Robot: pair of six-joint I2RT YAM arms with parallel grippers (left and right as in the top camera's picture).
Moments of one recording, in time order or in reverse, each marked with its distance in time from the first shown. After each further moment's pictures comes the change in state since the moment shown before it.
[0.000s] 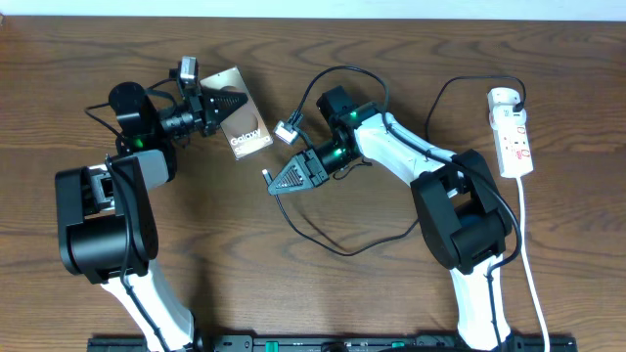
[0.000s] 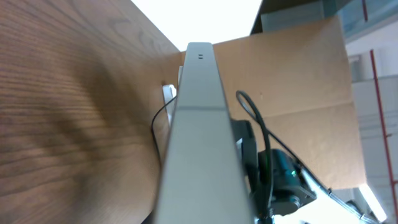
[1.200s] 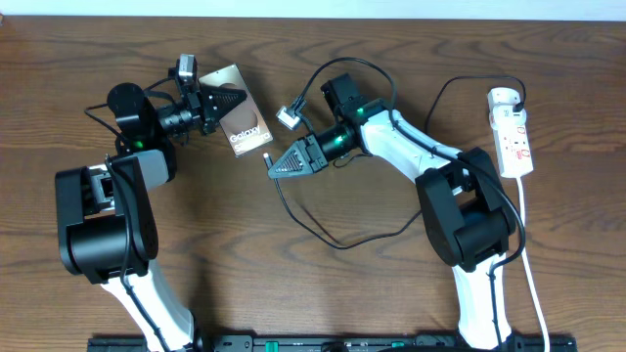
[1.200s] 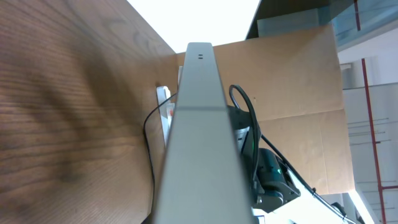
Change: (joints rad) left arm 0.000 0.000 0.000 0.063 -0.003 -0.089; right arm -0.033 0.000 0.000 0.225 0.013 0.226
